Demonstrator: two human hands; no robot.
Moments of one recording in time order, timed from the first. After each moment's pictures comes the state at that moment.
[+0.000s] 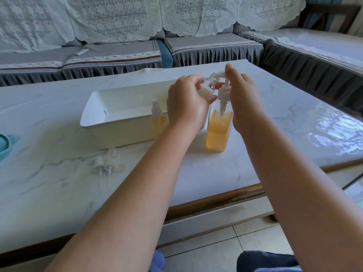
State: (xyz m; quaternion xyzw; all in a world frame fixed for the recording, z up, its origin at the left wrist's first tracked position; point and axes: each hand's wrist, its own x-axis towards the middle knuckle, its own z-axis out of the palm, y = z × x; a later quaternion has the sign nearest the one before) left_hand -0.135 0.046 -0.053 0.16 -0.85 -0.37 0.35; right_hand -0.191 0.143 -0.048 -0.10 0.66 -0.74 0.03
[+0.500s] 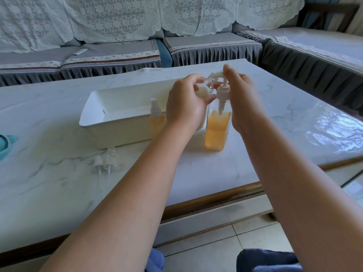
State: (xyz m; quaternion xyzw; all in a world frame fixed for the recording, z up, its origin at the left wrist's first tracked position) left_hand -0.136 0.044 -0.057 0.14 -0.84 -0.40 0.33; right_hand -0.190 0.143 -0.050 -0.10 0.64 -0.76 0.02
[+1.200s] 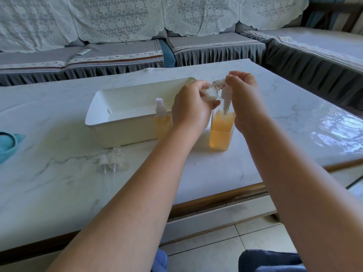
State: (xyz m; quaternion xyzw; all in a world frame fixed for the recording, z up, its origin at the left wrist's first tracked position) left_hand -0.134 0.044 -0.063 0.14 -0.84 -0.42 0.31; right_hand -0.191 0.138 -0.055 -0.09 0.65 -0.76 0.00
